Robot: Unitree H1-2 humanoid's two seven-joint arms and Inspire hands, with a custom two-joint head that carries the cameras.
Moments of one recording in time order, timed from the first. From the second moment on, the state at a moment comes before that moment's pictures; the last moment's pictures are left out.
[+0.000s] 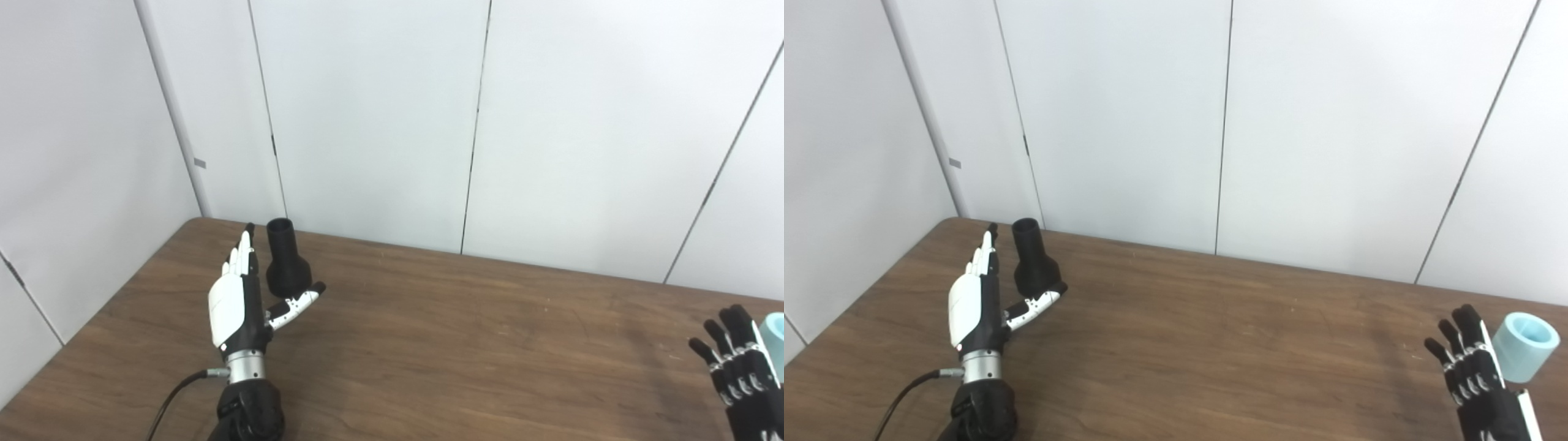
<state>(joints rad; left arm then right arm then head) -0.24 0.24 0.11 0.25 0.55 -0.01 0.58 -0.11 -0.19 -0.13 0.15 0.25 -0.40 0.23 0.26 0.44</state>
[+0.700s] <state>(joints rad) -0.28 0.28 0.14 0.32 0.45 0.00 0.53 -0.09 -0.20 -0.13 0.12 0.24 -0.38 0.23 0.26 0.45</state>
